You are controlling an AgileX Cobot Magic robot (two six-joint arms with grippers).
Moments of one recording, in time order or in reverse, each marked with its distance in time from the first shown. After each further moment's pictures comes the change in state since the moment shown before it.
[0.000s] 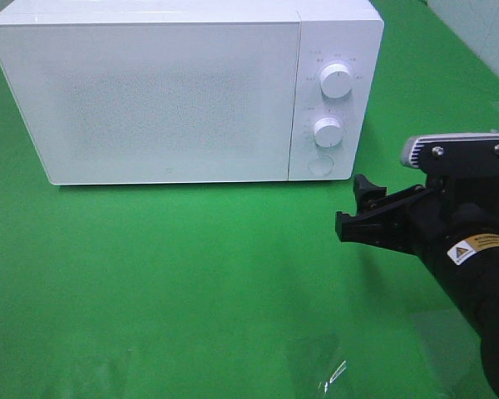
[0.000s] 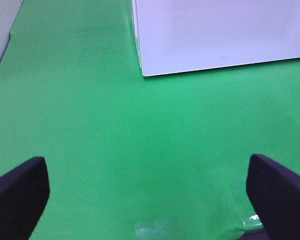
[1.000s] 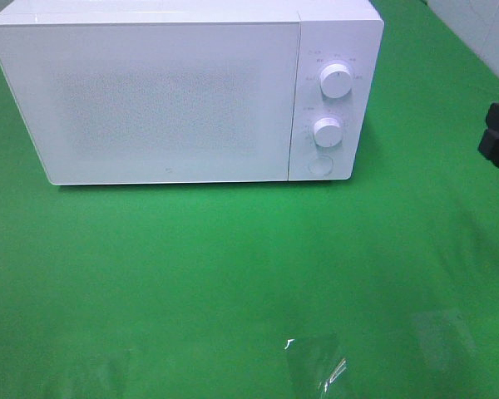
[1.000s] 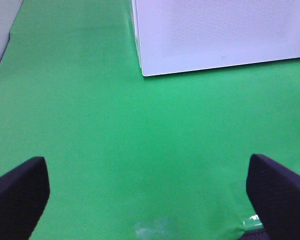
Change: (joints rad) left arm 0.000 0.000 0.000 0.000 0.000 0.000; right arm -0.718 -0.365 0.053 -0.605 0.301 0.137
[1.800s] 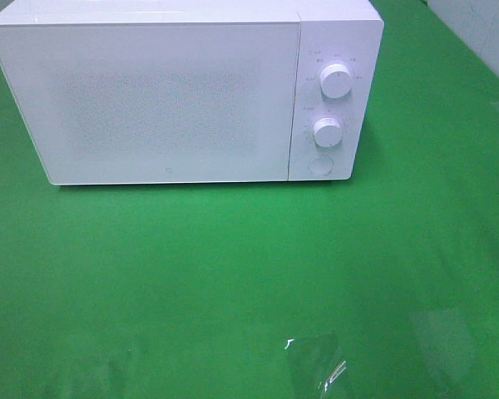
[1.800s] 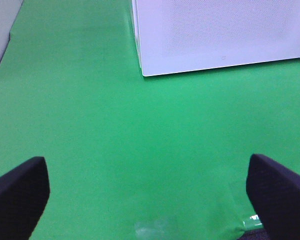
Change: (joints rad) left arm 0.000 0.000 0.000 0.000 0.000 0.000; right arm -0.100 -0.406 -0.190 -0.261 0.681 0.189
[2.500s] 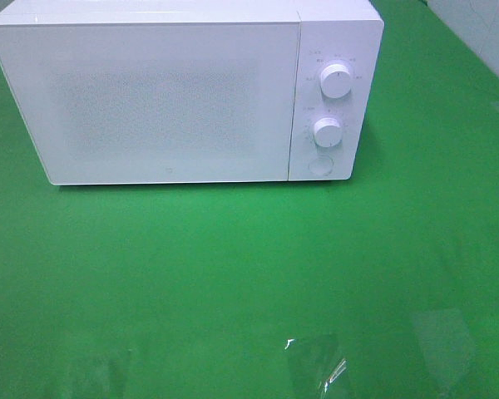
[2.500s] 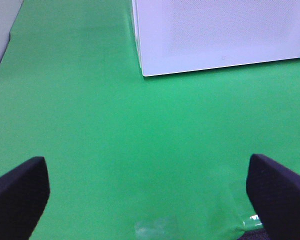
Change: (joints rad) left arm 0.000 0.000 0.000 0.000 0.000 0.000; right arm 0.000 -0.494 -0.015 0.000 0.564 0.000
